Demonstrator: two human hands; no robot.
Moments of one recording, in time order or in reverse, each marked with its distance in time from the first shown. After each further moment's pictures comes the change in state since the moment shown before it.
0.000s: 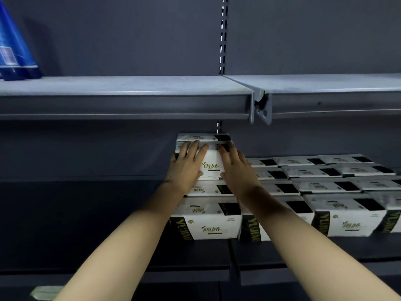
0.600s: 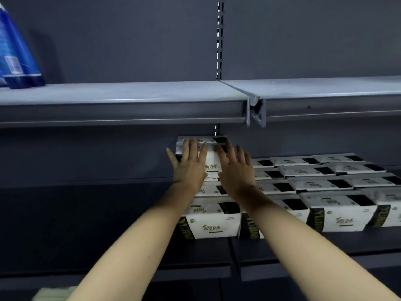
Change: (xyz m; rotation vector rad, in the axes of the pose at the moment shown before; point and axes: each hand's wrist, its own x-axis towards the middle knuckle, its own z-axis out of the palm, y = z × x) left_hand -0.001 0.021 -0.017 0.059 -0.067 -0.115; right_hand -0.001 -0.014 -0.012 -0.158 -0.061 0.117
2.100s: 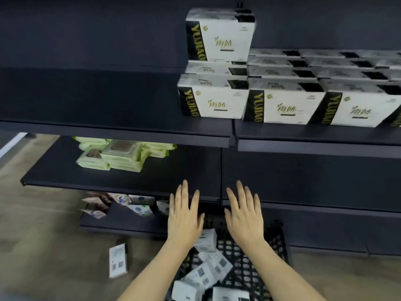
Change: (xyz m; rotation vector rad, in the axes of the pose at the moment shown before) left_hand -0.368 0.073 0.186 -0.179 -0.068 -0.124; right_hand -0.352 -0.029 0.167 0.211 -0.160 -0.039
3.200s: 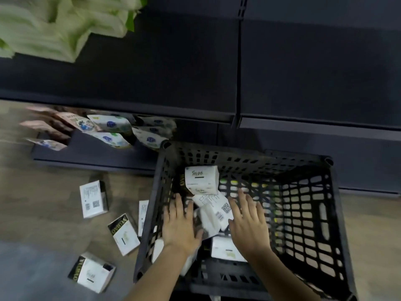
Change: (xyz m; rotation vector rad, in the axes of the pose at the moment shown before) left_hand -0.149 -0.009 0.287 0.108 -0.982 -0.159; right_hand -0.158 0.034 0.307 -0.016 -0.407 -0.050
